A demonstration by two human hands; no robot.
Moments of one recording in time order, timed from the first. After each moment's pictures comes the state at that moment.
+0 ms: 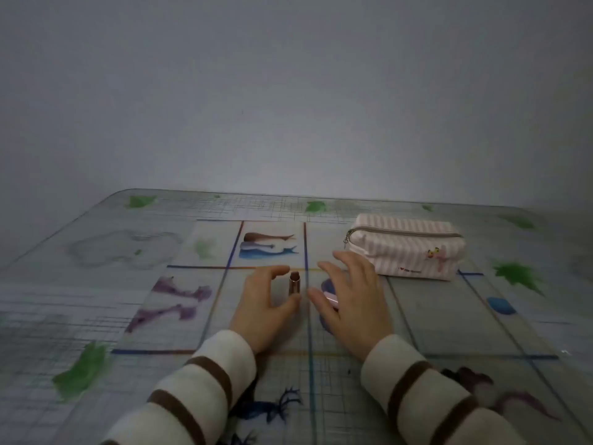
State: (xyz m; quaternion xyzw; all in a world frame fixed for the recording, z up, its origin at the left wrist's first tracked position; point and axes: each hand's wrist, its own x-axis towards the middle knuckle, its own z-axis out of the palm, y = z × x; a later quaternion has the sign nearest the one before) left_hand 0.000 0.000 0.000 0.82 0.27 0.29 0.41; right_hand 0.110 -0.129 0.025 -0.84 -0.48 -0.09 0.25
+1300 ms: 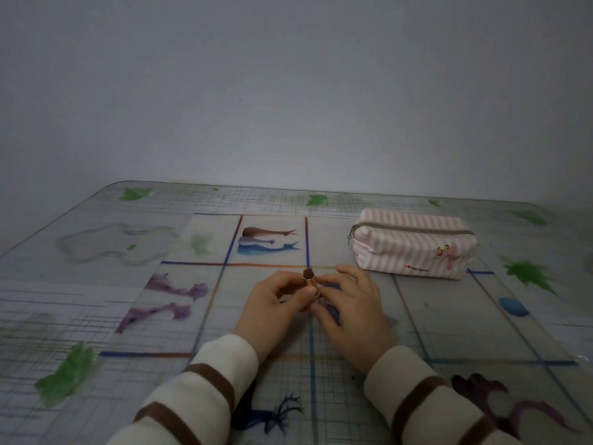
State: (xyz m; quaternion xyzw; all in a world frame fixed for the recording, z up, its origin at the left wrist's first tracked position) left_hand 0.009 -0.015 0.010 0.72 0.19 0.30 0.59; right_hand 0.110 -0.128 0.011 -0.79 -0.53 -0.08 0.31
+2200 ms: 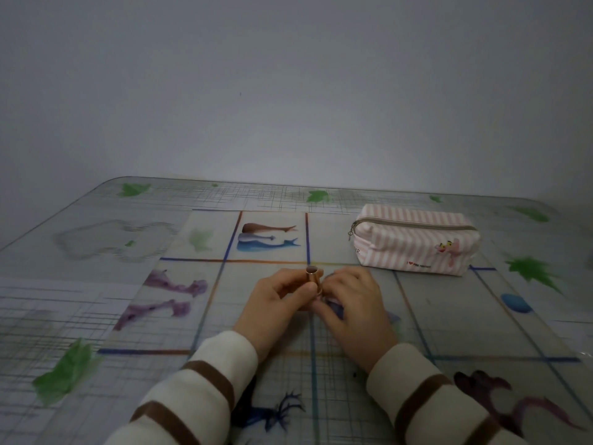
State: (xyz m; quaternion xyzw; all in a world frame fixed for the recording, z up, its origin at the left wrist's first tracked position) left_hand 0.006 -0.020 0.015 0.69 0.16 0.28 0.65; right_hand 0.111 -0.128 0.013 -0.79 -0.53 -0.06 0.31
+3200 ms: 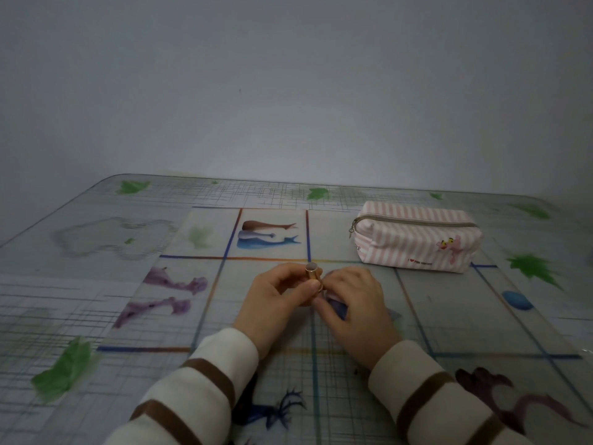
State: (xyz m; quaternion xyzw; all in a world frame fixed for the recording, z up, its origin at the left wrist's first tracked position) left_hand 0.005 -0.016 0.011 0.68 0.16 0.29 0.66; right_hand 0.108 -0.130 0.016 -0.78 -0.53 -0.05 0.33
